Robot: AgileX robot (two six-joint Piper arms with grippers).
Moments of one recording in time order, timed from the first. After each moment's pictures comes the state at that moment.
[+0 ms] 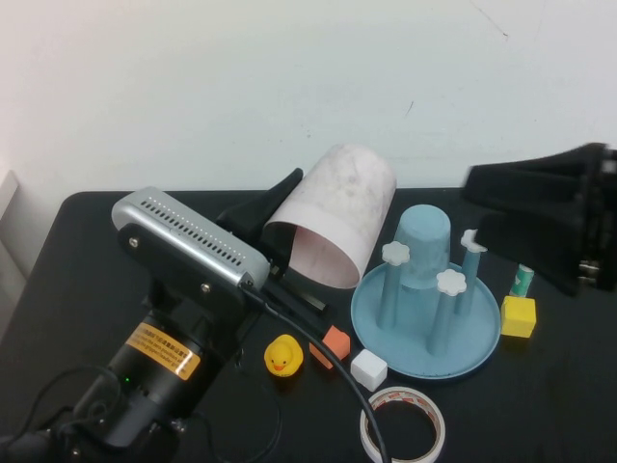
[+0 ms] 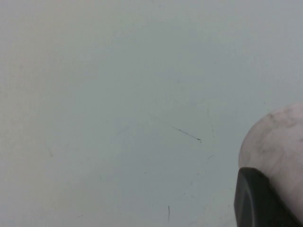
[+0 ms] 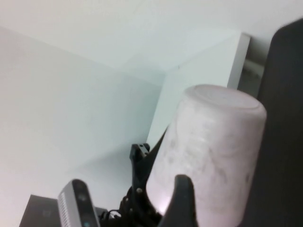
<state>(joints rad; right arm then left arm) 0.18 1.21 -0.74 1.71 0.88 -0.79 -0.80 1.43 -0.55 -0.17 -1.09 0.30</state>
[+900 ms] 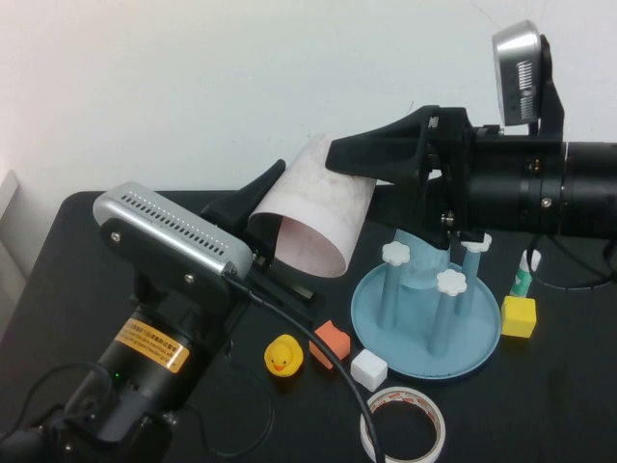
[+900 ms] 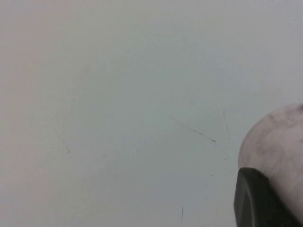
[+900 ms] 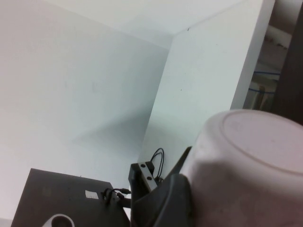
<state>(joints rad) 0.39 1.52 -1.04 1.71 0.80 -0.77 -0.80 1.43 -0.55 -0.19 -1.11 0.30</state>
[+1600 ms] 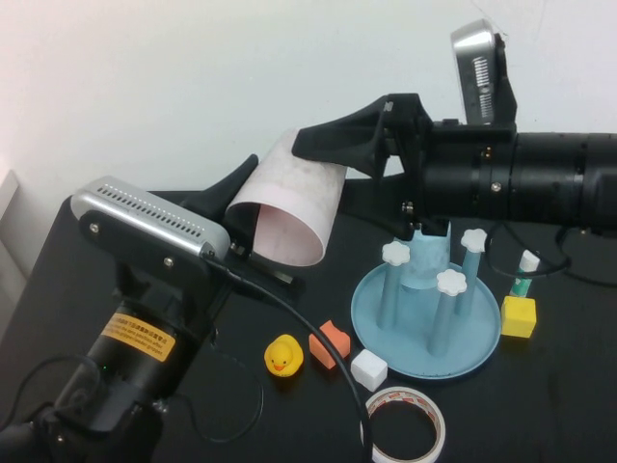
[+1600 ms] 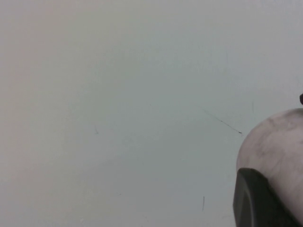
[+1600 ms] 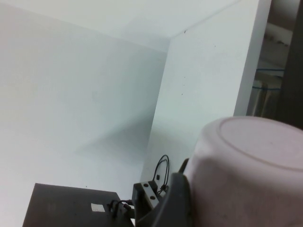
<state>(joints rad) 0.45 1.61 -1.13 1.72 0.74 -0.70 -0.79 1.43 -0.55 -0.25 -1.10 0.29</state>
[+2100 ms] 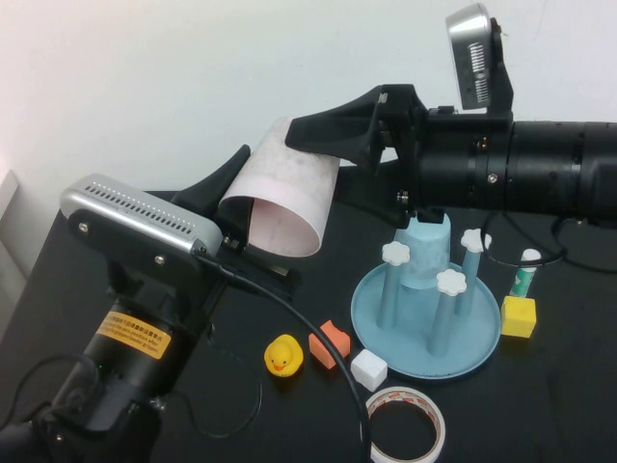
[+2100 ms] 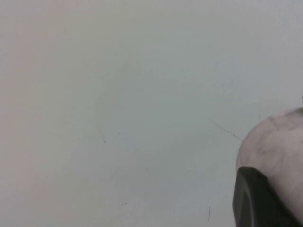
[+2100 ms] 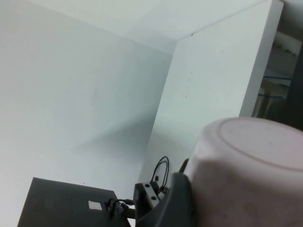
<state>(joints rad) 0.46 1.61 -1.16 1.72 0.74 -0.74 -0.79 1.43 -0.55 -0.26 -1.13 0.29</state>
